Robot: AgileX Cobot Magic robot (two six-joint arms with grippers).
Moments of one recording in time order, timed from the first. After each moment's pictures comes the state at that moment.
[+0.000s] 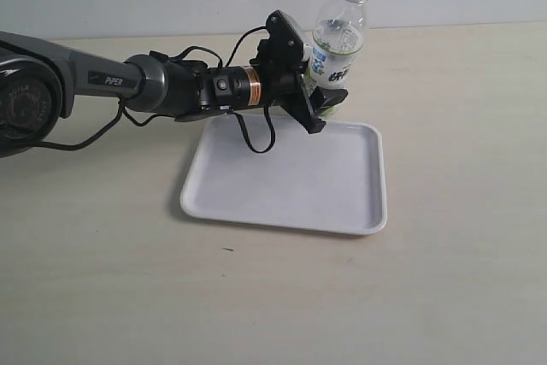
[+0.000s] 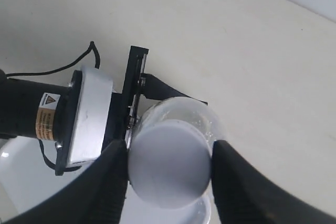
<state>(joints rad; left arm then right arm) -0.53 2.55 -1.73 0.99 -0.63 -0.49 0.06 2.00 -1.89 0.45 1.08 -0.53</state>
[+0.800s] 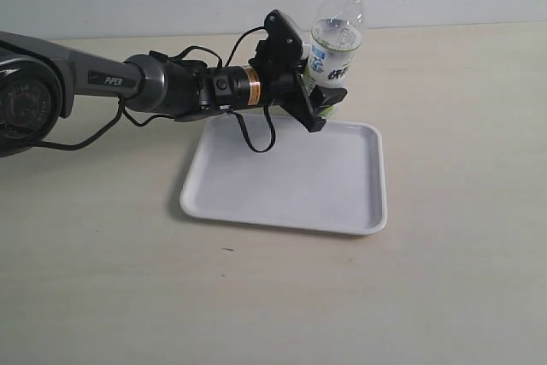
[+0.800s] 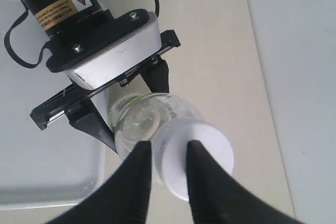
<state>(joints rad) -0.53 2.55 -1.73 0.99 -0.63 -0.51 0.06 1.99 -1.90 0.46 1.12 -1.41</state>
